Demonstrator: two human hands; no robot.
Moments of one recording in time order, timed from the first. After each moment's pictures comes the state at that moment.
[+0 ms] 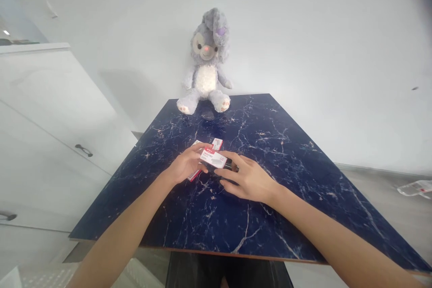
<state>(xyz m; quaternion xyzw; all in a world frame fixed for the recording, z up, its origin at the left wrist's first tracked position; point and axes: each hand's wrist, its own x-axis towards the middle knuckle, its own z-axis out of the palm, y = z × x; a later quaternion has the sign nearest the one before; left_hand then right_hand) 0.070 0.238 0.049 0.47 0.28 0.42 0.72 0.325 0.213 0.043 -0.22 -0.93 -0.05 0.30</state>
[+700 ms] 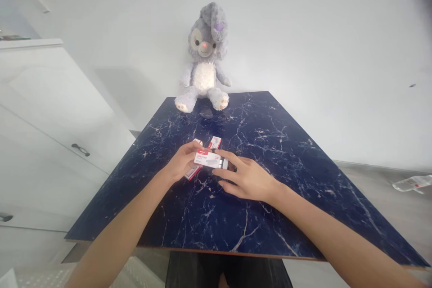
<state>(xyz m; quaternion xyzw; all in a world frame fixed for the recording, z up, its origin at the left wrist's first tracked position) 0.072 0.240 0.046 0.48 0.35 0.47 0.65 0.326 0.212 0.046 -0.22 -0.94 -0.05 0.27</state>
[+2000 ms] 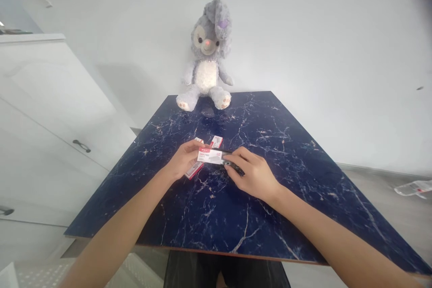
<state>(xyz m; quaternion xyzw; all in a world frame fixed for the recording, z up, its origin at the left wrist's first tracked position) 0.070 0.246 0.036 0.47 0.33 0.50 0.65 0.322 0.213 0.039 -0.33 -0.85 0.01 0.40</state>
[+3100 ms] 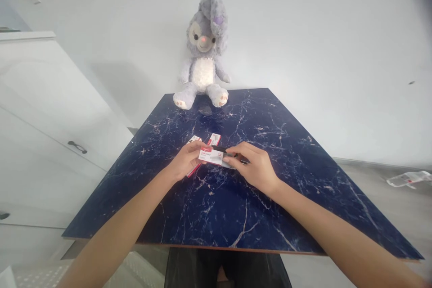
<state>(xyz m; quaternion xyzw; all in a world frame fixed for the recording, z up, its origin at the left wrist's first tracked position) 0.081 0.242 0.033 0.46 0.35 0.47 0.67 0.325 0.218 0.045 -0.34 -0.80 0.11 0.47</state>
